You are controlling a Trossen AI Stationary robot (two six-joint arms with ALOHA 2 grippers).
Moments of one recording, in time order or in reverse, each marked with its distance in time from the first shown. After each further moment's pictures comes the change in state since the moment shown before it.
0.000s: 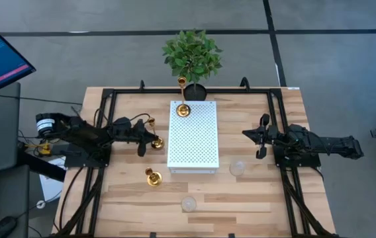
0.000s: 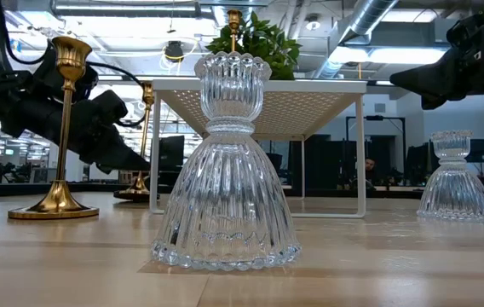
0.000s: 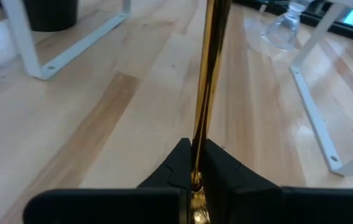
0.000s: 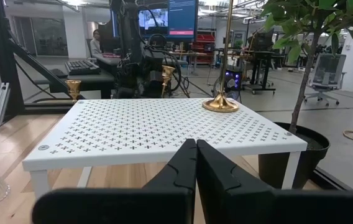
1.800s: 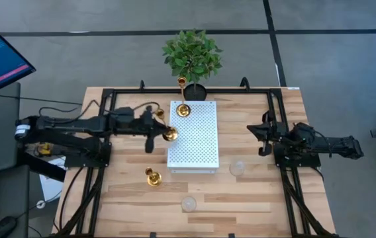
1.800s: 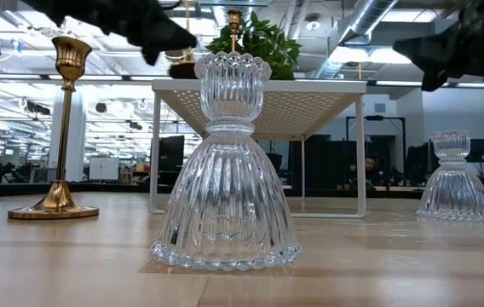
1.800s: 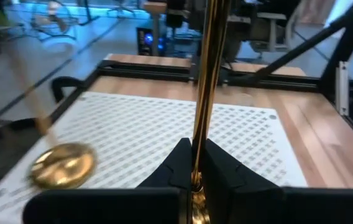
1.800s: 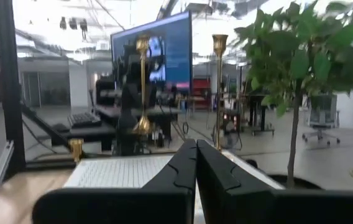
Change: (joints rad) left arm -0.305 -0.367 0.637 -0.854 -0.264 0.099; right arm 0.000 0.000 0.000 0.218 0.000 -0.001
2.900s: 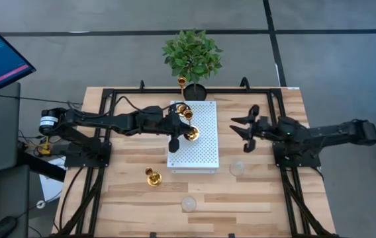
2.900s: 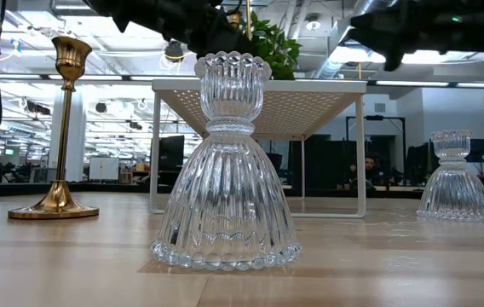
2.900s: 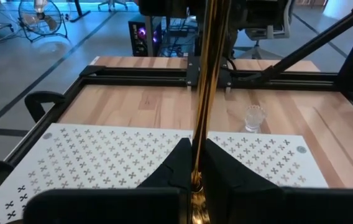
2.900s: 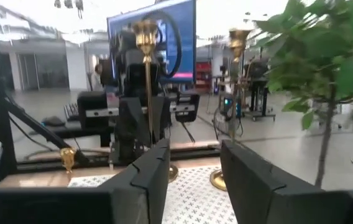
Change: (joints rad) left arm -0.019 0.403 0.259 0.108 0.000 0.052; right arm 0.000 0.719 0.236 0.396 -0.001 0.018
